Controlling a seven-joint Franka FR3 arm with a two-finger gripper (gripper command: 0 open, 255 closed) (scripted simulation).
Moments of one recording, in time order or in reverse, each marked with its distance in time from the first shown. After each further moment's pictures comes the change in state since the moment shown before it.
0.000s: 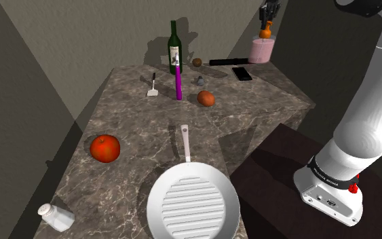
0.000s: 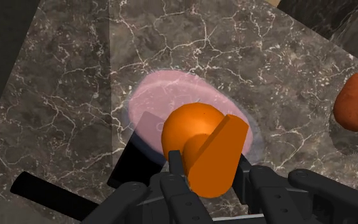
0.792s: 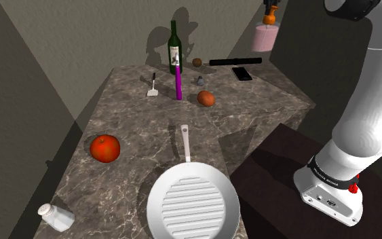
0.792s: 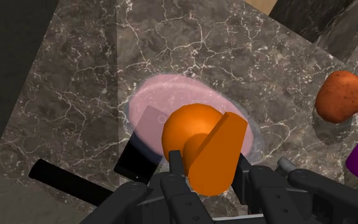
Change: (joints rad) arm -0.040 0.076 -0.004 0.276 0.031 -0.203 -0.014
